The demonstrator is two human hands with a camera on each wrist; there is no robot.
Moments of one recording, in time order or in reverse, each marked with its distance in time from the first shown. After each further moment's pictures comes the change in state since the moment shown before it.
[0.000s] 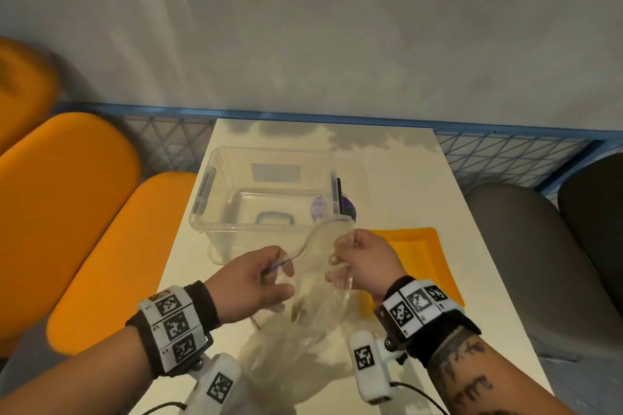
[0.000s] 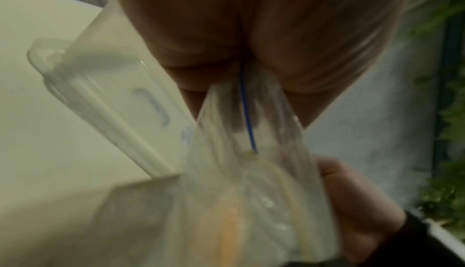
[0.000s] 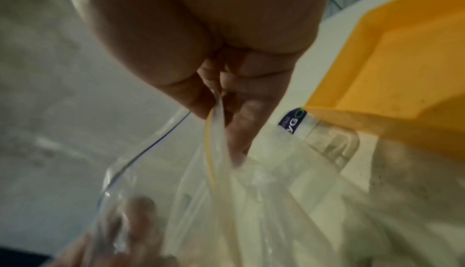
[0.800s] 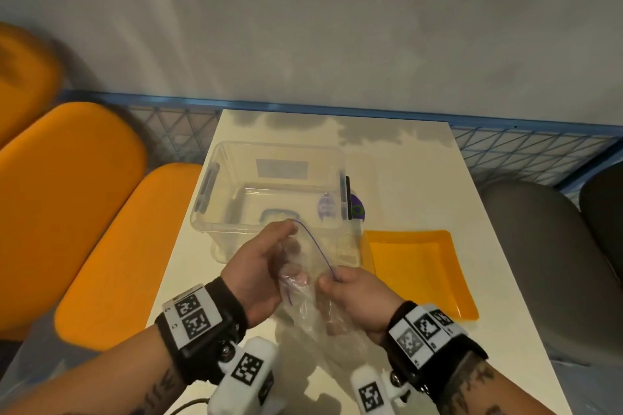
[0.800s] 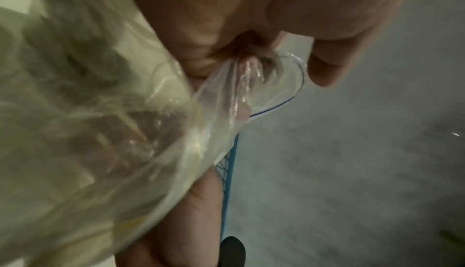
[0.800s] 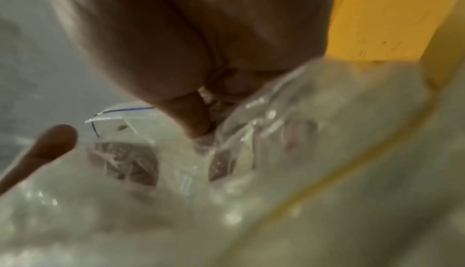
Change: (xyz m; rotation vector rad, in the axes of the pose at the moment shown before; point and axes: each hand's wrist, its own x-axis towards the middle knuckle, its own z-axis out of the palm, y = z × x) left_hand 0.025 0.033 0.018 -1.208 0.146 -0.165; right_hand 0.008 0.033 0.007 -0.136 -0.352 0.113
